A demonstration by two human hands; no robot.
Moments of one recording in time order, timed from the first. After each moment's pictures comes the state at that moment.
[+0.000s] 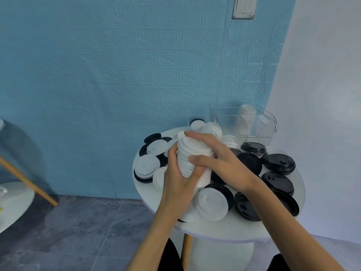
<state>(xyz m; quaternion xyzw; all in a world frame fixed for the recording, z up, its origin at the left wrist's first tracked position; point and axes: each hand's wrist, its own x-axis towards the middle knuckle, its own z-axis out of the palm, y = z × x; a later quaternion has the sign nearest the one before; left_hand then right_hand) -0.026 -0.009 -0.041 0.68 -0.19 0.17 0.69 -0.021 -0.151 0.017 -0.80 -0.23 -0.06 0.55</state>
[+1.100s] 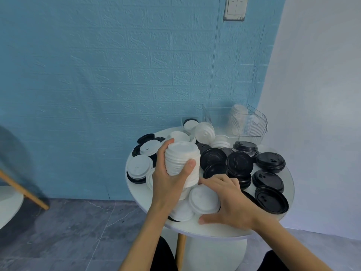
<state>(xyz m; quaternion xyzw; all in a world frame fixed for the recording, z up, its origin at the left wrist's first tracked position) -0.014 -0.005 -0.052 0.67 -0.15 0.20 0.70 -0.040 -0.204 -0.077 -0.95 -0.23 -0.05 0.20</state>
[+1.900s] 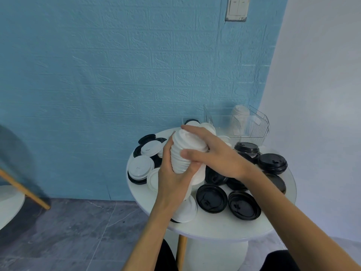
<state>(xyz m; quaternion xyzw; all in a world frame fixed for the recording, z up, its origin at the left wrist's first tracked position) -0.015 -0.014 -0.042 0.67 -0.17 0.18 0.70 -0.002 -0.162 0.030 -0.87 -0.23 -0.06 0.44</state>
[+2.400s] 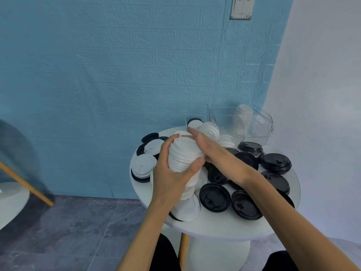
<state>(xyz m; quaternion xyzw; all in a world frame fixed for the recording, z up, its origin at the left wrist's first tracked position) -0.019 0.001 -0.036 0.68 -0.16 0.21 0.68 -0.003 -0.159 0.012 -0.79 -0.23 0.04 0.56</state>
